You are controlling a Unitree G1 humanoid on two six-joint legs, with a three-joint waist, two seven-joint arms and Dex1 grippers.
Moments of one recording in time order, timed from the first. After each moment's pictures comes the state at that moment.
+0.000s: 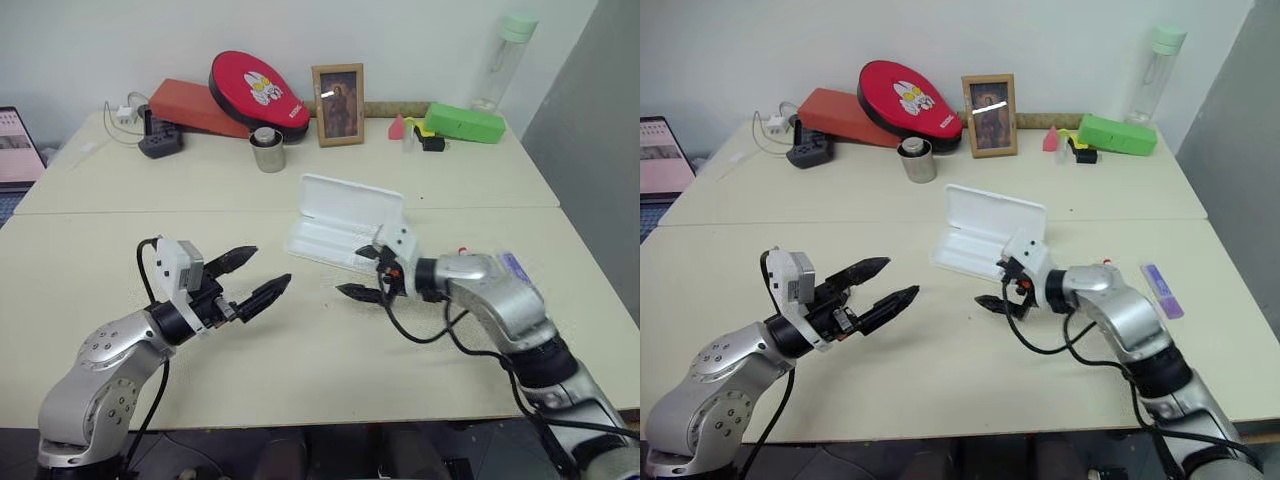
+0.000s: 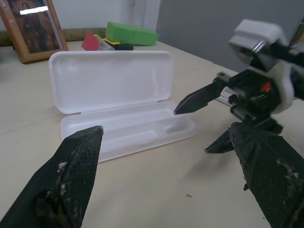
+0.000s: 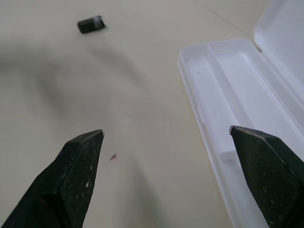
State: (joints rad) left arm -0.01 0.57 0.26 -0.50 -0.70 0.52 -0.71; right arm -0.63 -0.43 0.36 -0.08 0.25 0.74 0.73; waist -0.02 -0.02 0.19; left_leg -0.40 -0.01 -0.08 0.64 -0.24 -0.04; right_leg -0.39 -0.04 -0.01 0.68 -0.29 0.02
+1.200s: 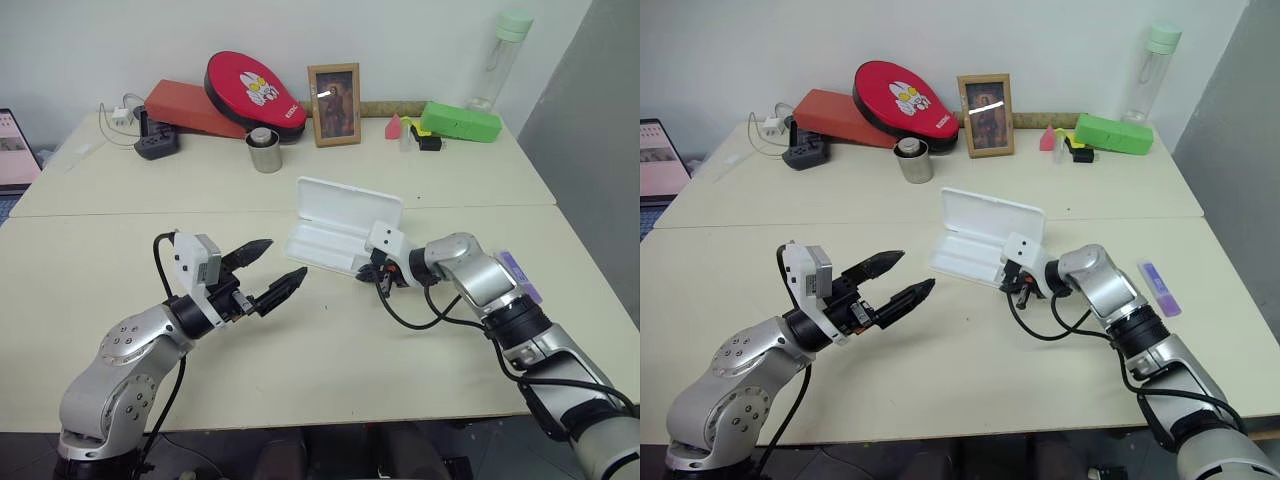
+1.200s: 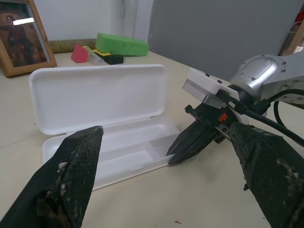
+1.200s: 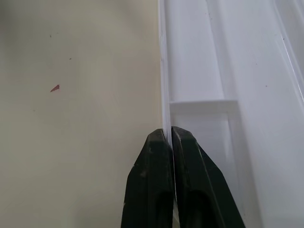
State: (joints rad) left arm -0.02 0.54 0.20 -0.55 -0.70 0.52 -0.64; right arm -0.79 -0.44 0.44 0.27 0.05 0.52 1.01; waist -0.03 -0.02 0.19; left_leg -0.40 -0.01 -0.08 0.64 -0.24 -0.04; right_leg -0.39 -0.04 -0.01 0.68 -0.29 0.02
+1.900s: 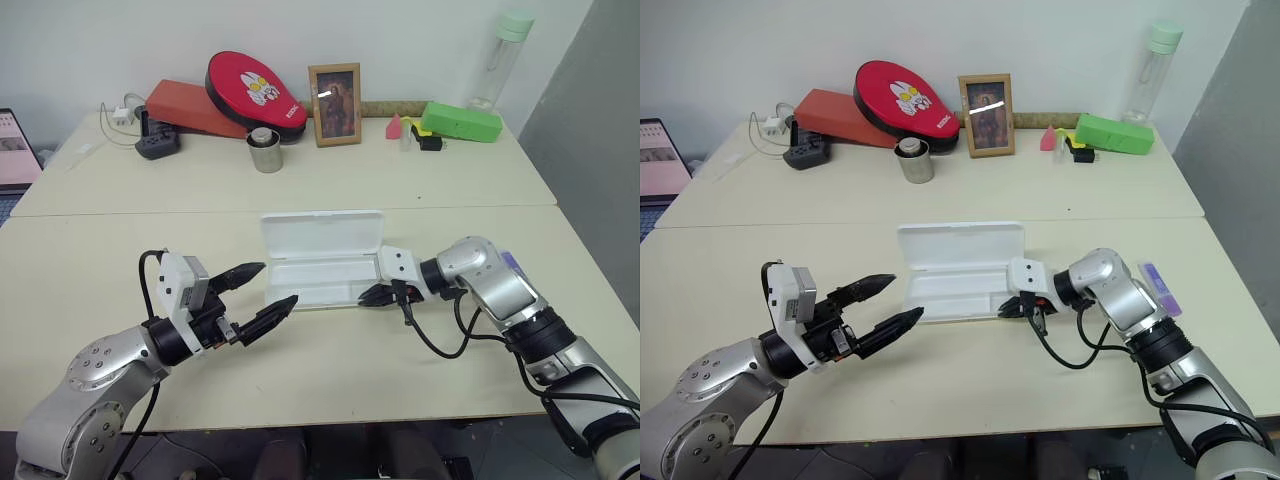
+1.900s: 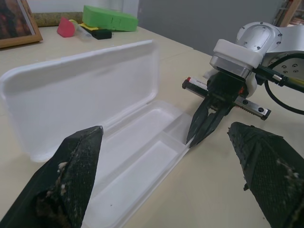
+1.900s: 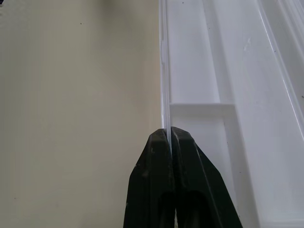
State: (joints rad) left arm 0.12 0.65 0.28 -0.63 -0.78 0.56 -0.69; right arm -0.69 -0.53 0.46 0.17 0.05 0.26 1.26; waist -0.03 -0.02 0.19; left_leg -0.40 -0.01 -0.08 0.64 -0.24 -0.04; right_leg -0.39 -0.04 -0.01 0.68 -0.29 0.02
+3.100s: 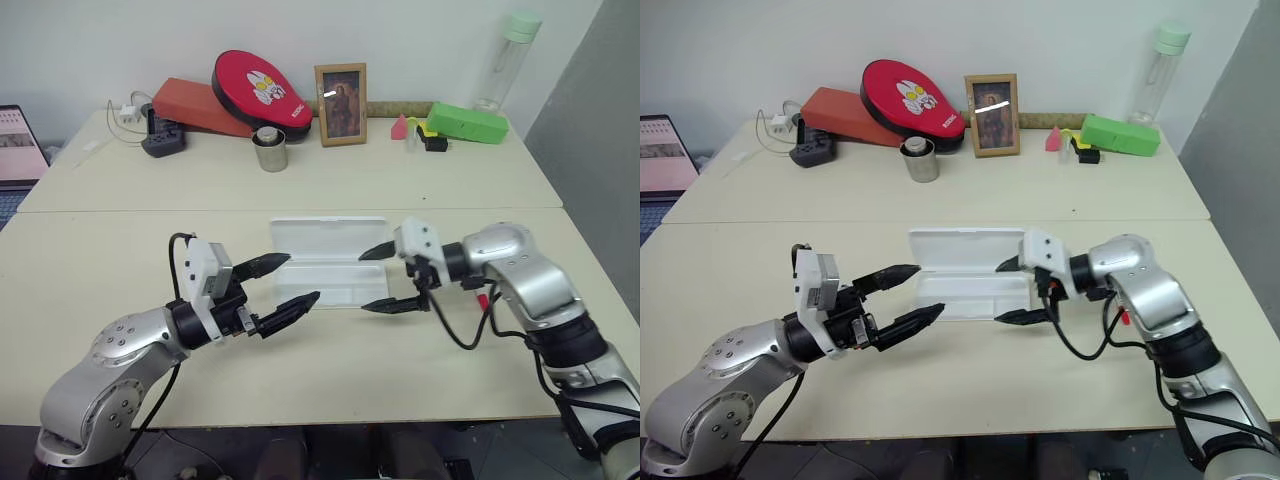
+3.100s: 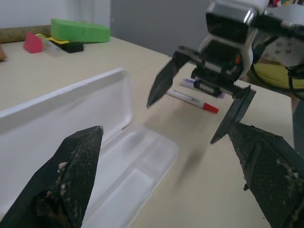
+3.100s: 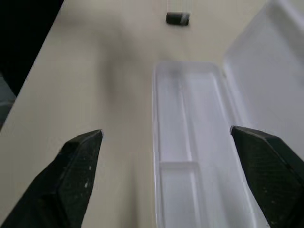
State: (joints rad) left arm -0.06 0.65 0.14 -0.58 -0.78 0.57 -0.73; right arm -0.63 -0.60 0.20 -0.14 0.26 0.53 1.23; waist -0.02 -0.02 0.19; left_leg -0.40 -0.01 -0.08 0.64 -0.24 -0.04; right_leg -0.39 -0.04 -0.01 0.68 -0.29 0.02
